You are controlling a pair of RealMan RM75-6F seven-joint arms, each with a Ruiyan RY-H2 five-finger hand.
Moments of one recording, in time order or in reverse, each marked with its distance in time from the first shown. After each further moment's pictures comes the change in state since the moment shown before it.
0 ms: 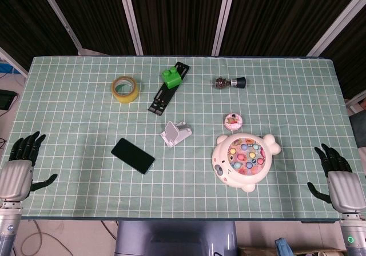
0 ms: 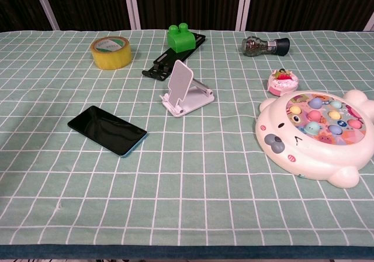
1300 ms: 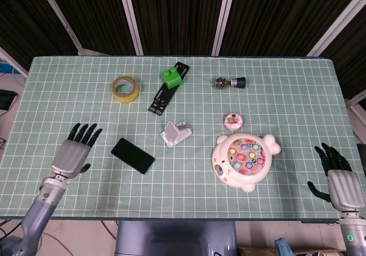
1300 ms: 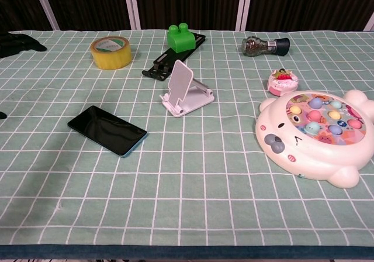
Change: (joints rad) left arm -0.294 -0.055 -0.069 -0.112 -0.197 -0.386 0.601; right arm 0.007 0.002 0.006 -0.007 0.018 -0.016 -0.005
